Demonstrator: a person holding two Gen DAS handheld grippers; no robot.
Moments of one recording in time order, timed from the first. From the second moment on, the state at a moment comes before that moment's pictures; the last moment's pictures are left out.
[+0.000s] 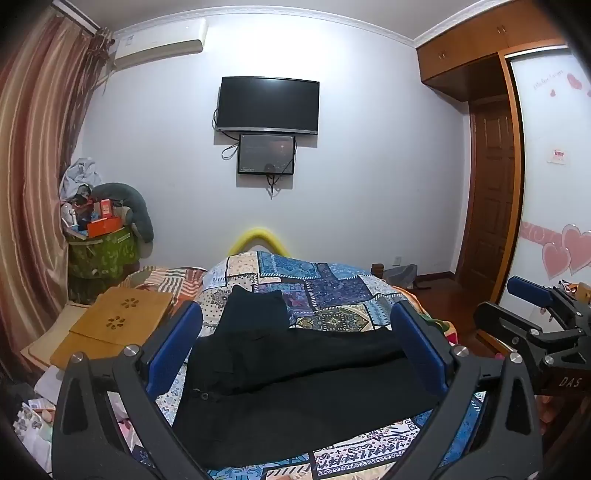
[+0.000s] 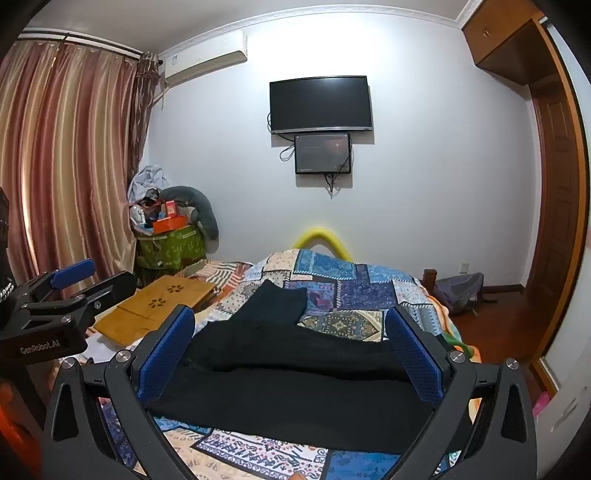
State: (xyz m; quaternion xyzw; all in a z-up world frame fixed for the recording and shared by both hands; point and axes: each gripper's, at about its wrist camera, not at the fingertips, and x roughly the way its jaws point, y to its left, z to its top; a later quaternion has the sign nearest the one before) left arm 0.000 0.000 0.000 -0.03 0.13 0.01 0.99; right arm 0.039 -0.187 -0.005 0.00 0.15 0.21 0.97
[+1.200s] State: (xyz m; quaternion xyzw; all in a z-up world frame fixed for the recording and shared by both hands) left arm -0.001 -0.006 0.000 -0.02 0.12 0.01 0.99; right arm 0.042 -0.191 -0.006 0.00 0.15 0.20 0.97
